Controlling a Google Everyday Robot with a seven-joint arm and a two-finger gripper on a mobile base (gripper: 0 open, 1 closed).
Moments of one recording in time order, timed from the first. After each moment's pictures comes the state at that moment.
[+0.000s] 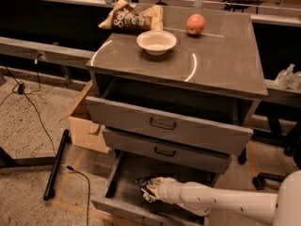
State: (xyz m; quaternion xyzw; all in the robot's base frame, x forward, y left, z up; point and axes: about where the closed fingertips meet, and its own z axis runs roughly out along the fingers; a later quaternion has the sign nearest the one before) arm 0.533 -0.013 0.320 -0.43 0.79 0.17 0.40
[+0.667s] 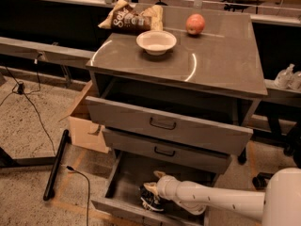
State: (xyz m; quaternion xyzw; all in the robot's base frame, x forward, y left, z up) arm 0.565 -0.015 0.294 -0.38 0.81 0.15 0.41
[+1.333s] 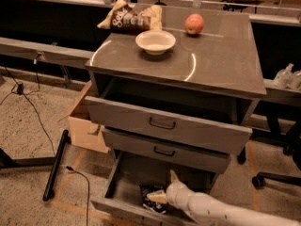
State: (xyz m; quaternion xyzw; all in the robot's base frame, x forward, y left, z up) arm 0.542 -0.053 0.314 -0.33 0.82 0.15 0.45
